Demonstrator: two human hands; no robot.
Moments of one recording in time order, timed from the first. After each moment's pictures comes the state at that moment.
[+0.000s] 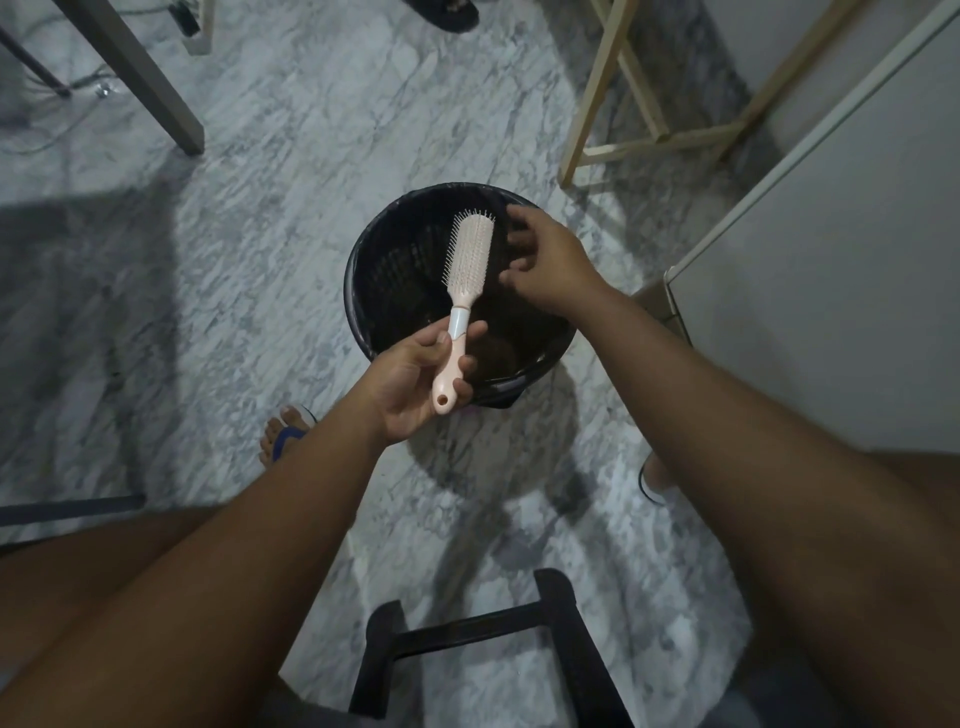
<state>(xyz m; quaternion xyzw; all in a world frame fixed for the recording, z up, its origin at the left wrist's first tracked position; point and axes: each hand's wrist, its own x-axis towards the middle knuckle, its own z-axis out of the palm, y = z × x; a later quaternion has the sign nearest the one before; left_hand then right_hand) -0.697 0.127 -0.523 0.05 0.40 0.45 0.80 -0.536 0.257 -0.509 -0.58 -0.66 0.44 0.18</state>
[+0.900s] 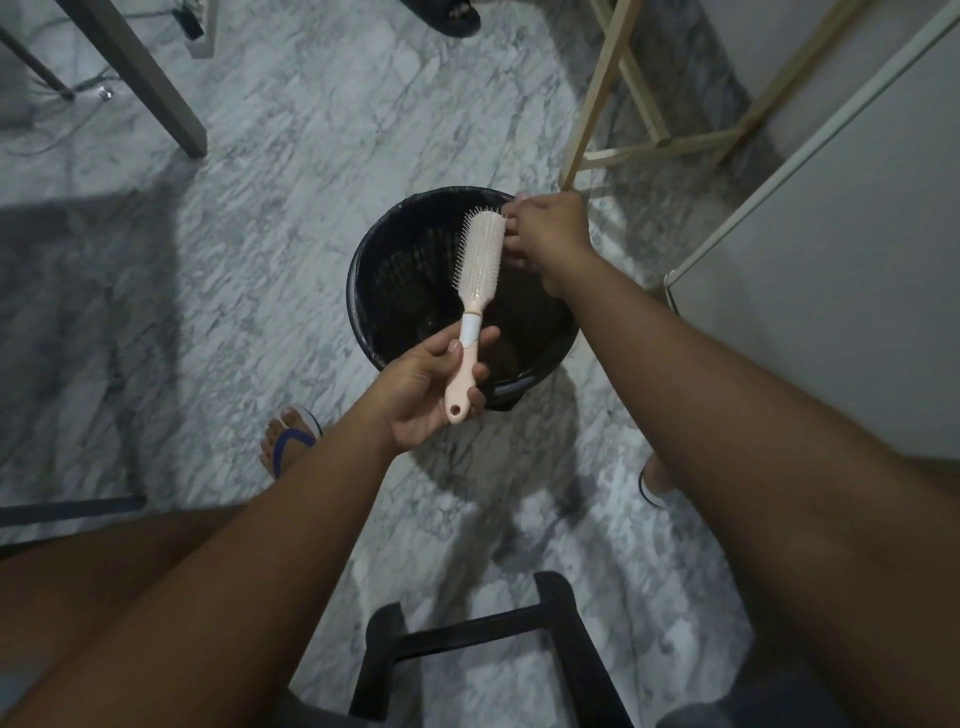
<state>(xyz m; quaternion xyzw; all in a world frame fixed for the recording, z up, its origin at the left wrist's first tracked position) -0.690 0.122 -0.523 0.06 0.37 0.45 0.81 -0.564 0.286 -0.497 -0.66 -0.43 0.53 0.31</state>
